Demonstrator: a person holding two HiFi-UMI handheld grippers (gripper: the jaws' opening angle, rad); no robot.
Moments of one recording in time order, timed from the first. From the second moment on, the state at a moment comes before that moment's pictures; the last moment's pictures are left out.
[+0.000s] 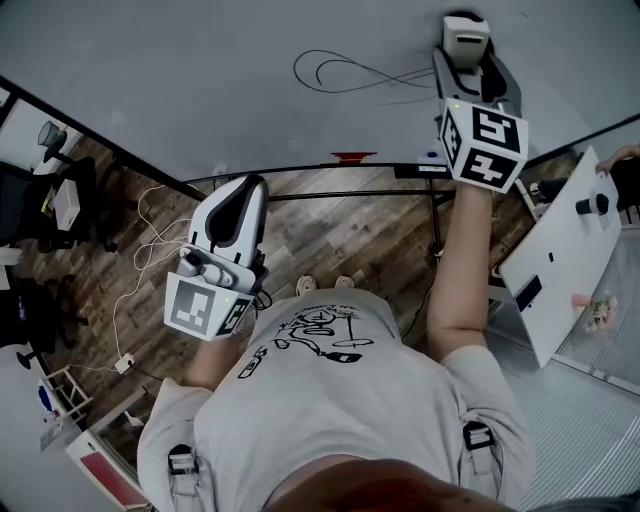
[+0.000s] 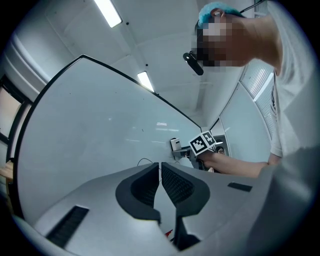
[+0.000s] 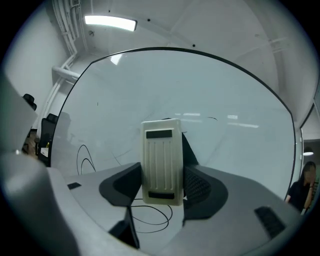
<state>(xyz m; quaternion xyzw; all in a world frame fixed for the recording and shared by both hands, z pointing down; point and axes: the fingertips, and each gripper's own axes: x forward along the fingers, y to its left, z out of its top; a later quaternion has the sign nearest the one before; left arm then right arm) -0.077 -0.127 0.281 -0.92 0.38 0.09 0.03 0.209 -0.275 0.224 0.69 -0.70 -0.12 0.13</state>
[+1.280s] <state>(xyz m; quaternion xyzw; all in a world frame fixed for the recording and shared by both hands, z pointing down) -0.121 -0.113 0.283 -0.90 0.43 0.09 0.04 0.022 -0.292 0.286 0.61 -0.74 -0.14 0.24</state>
